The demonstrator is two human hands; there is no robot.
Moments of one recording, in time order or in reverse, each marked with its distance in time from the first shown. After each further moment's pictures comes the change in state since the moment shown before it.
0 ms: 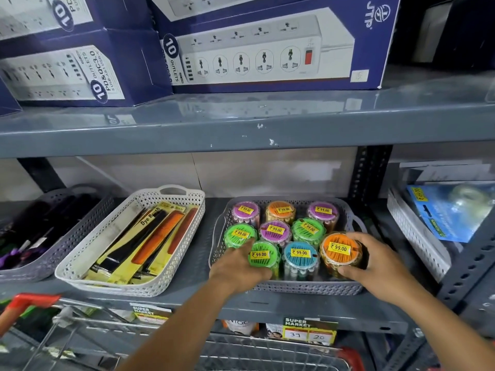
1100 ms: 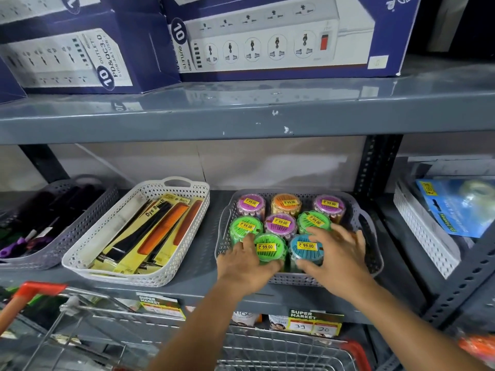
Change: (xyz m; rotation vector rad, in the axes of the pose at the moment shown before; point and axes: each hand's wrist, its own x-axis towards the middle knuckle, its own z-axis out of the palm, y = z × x) left_hand 0.001 -0.006 0.021 0.265 0.162 0.053; right_hand -0.001 -0.051 0.059 -0.368 0.036 -0.188
